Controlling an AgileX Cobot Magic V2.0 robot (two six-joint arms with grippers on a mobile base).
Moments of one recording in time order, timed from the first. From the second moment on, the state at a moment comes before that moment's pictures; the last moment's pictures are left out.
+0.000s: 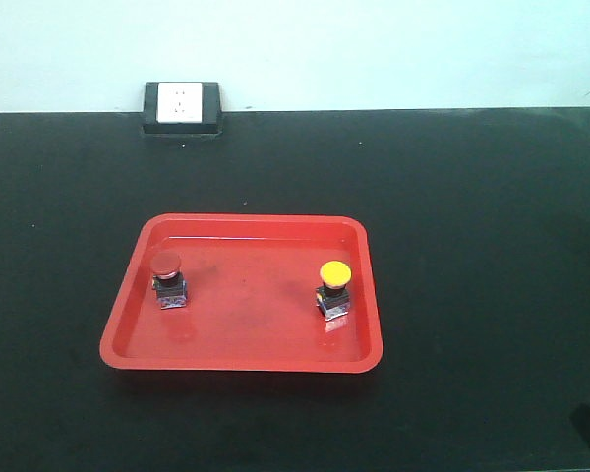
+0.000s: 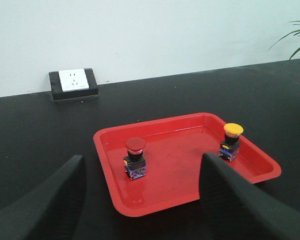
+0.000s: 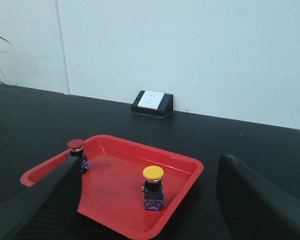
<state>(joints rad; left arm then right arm) -0.33 0.03 -0.42 -0.02 0.61 -0.06 0.47 0.04 -0.26 0.11 0.32 -0.09</state>
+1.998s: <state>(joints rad) -0.02 -0.01 0.02 0.02 0.12 -0.04 0.46 0.04 -0.25 0.09 0.29 -0.10</state>
